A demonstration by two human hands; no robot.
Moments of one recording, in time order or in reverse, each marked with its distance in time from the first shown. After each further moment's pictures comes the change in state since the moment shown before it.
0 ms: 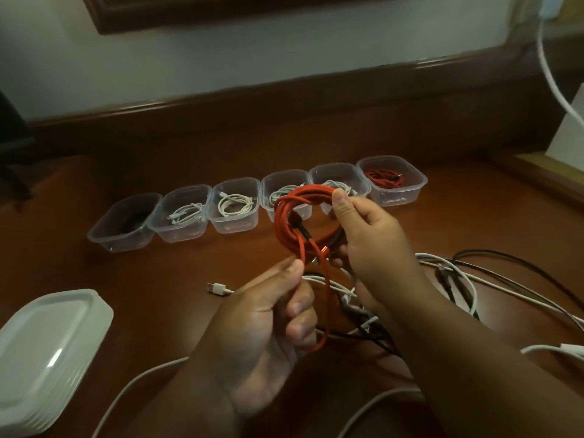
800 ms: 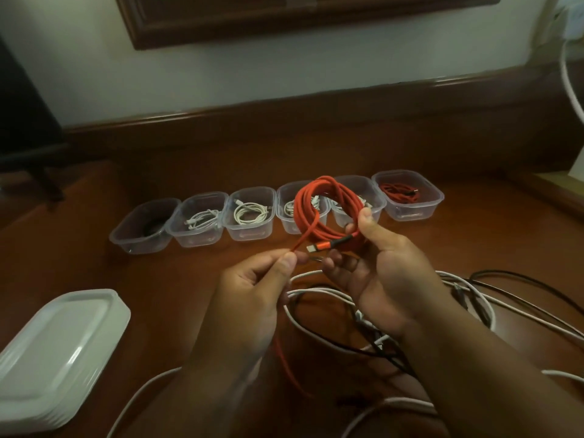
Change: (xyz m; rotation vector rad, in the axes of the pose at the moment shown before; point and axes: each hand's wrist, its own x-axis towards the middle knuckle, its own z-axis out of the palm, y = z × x) left_hand 0.015 0.010 -0.010 0.469 0.316 0.569; right_hand -0.012 -0.024 0.008 0.582 -0.075 0.390
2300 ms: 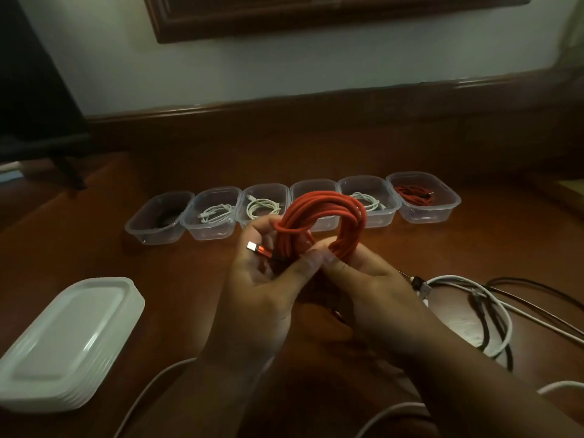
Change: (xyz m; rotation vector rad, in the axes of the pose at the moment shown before) left_hand 0.004 -0.002 -0.010 -0.265 -0.131 0.145; right_hand -0.002 0.031 -0.008 -0.435 -0.449 -0.089
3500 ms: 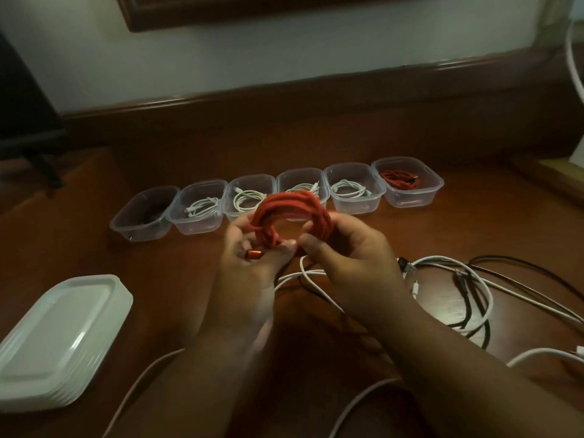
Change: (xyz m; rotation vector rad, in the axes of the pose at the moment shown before) left_hand 0.008 -0.010 0.005 -0.045 0.131 -0.109; right_hand 0.009 0.011 -0.011 -0.510 0.280 -0.392
